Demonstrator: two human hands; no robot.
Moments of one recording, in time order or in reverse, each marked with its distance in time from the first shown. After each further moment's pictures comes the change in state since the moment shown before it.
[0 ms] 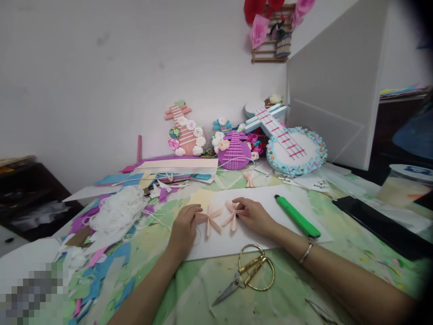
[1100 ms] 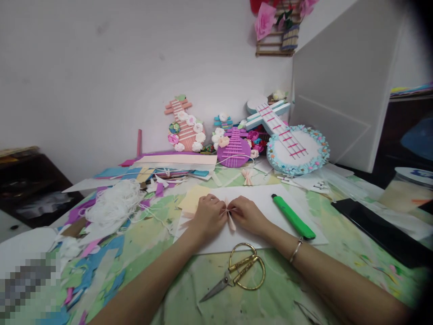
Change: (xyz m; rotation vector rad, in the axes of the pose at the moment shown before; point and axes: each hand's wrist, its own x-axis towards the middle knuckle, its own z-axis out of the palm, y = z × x) left_hand 0.035 0.055 0.047 0.173 -0.308 0.170; right_hand 0.003 0.003 0.003 -0.058 0.030 -0.178
